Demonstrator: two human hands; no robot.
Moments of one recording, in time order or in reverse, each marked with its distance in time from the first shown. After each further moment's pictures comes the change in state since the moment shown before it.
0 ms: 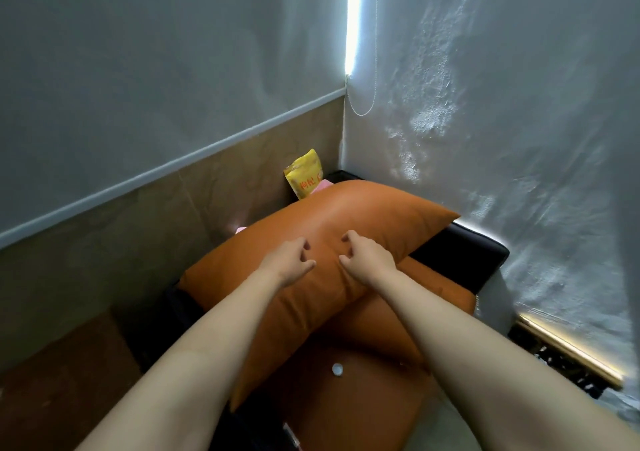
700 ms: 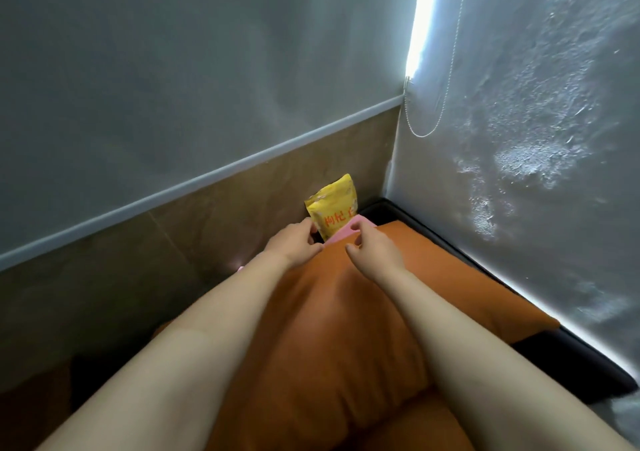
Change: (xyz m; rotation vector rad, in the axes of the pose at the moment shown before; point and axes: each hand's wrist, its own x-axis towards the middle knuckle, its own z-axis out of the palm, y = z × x) left_hand 0.258 -0.023 -0.053 0.000 0.087 -0.216; right_hand 0.293 0.033 -0.002 0.165 -0.042 -0.113
